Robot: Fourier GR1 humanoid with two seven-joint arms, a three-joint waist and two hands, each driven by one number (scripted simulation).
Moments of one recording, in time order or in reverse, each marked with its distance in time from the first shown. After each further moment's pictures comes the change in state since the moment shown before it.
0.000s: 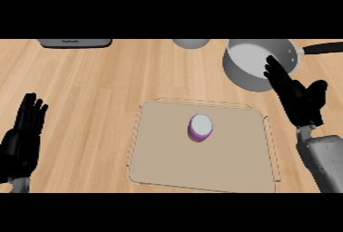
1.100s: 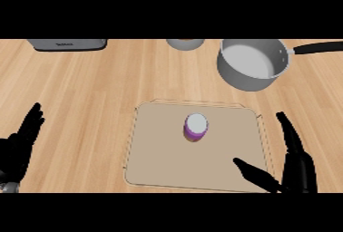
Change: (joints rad) left arm 0.021 0.126 -0.071 0.045 -0.152 0.001 0.221; right arm 0.483 0.047 0.290 -0.506 0.913 -0.589 0.469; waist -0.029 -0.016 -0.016
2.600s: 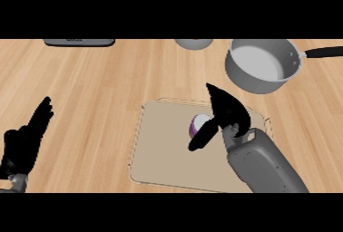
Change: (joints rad) left arm -0.055 -0.043 0.002 0.006 -0.052 -0.038 0.043; right arm -0.673 0.254 -0.033 0.358 -0.276 0.845 0.597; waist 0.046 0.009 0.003
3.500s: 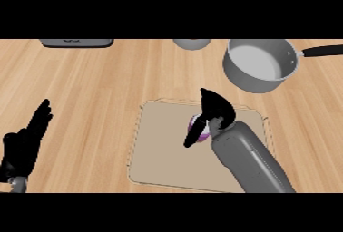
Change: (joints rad) left arm 0.024 -0.035 0.038 -0.008 -0.037 -0.026 0.001; right arm -0.061 0.076 -0.026 0.240 0.039 0.024 -0.028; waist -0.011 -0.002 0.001
